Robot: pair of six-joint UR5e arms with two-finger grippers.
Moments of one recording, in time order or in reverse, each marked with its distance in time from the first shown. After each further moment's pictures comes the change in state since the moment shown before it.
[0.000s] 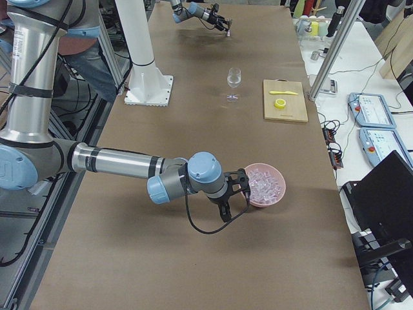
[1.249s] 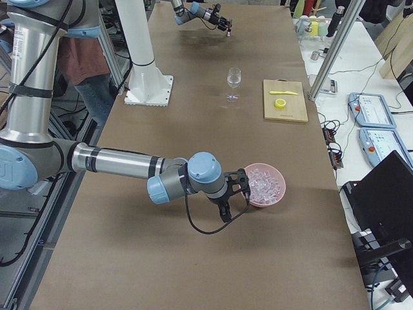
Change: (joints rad) left arm -0.032 -0.025 0.008 -0.061 -0.052 0.057; right arm 0.000 -0.001 0.000 0.000 0.000 0.000
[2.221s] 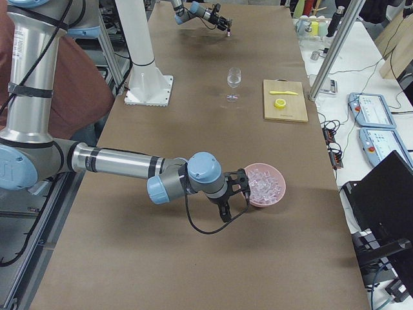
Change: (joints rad) left arm -0.001 -0.001 0.028 -0.012 -0.005 0.000; right arm 0.000 0.000 0.000 0.001 0.000 -0.001
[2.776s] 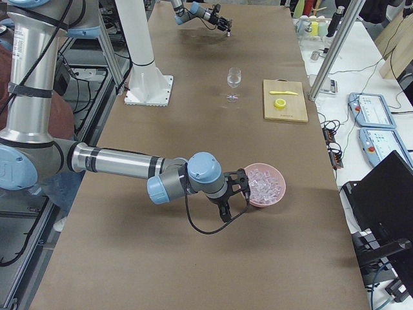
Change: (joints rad) left arm 0.001 -0.004 0.004 0.001 0.000 0.000; right arm 0.000 0.000 0.000 0.000 0.000 -0.001
